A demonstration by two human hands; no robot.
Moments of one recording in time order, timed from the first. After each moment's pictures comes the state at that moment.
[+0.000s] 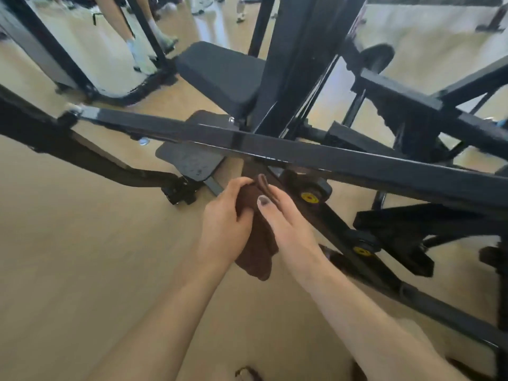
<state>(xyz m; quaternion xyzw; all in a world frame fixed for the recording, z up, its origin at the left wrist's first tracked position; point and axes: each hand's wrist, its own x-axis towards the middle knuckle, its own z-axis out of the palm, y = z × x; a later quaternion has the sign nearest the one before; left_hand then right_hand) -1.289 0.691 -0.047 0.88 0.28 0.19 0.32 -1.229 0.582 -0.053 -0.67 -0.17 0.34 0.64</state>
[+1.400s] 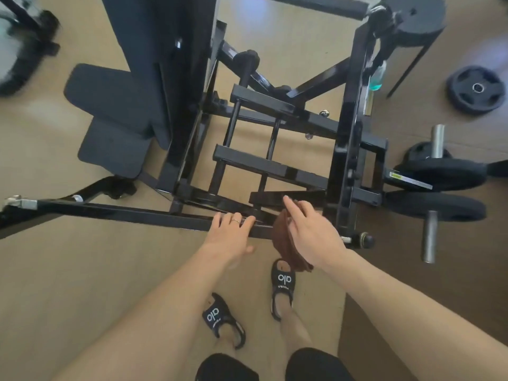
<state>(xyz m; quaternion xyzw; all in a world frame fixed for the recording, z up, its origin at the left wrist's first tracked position) -1.163 0.518 0.137 0.92 0.03 -0.38 0.04 -1.099 0.322 0.149 -0.92 -0.22 0.30 0.13</state>
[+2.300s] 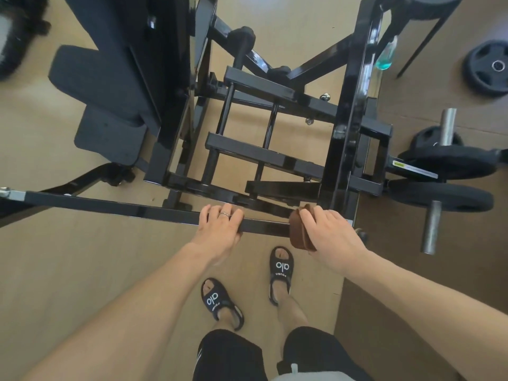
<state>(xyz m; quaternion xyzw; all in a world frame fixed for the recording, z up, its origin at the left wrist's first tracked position) -1.169 0.518 0.119 0.94 0.05 -0.31 0.10 -1.083 0.264 0.145 -0.89 -0.35 0.29 -0.03</state>
